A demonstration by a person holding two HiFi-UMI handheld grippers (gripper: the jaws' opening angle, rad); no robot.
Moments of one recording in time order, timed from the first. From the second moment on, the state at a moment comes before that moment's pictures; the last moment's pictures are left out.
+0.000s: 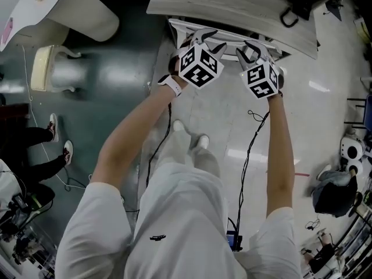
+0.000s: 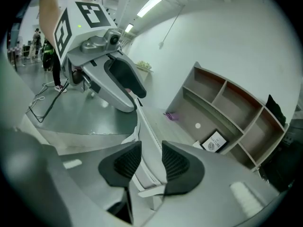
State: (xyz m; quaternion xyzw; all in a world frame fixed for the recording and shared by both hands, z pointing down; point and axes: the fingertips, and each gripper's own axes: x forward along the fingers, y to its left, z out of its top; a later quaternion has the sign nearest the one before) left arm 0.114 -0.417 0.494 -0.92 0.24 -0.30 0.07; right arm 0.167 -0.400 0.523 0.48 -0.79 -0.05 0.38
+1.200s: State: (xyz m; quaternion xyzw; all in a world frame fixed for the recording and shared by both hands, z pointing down) left arm -0.007 -0.177 0.350 -0.91 0.40 -0.13 0.01; right arm 0.139 -0.144 0.350 0.63 -0.75 -0.07 0.16
